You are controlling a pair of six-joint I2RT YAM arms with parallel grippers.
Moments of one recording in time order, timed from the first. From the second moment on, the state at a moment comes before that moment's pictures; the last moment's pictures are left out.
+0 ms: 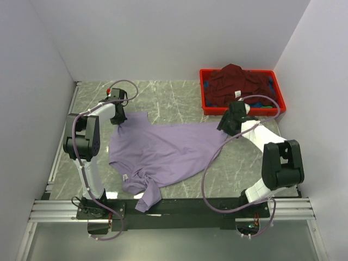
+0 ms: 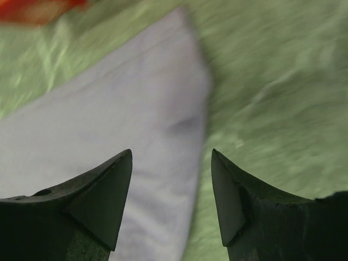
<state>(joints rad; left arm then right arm) -0.12 1.99 1.36 -0.44 -0.29 -0.39 0.17 1.54 0.95 -0.37 0.14 0.56</state>
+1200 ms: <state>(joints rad) -0.12 1.94 1.28 -0.40 -0.28 -0.39 0.01 1.39 0.73 -0.45 0.10 0.66</state>
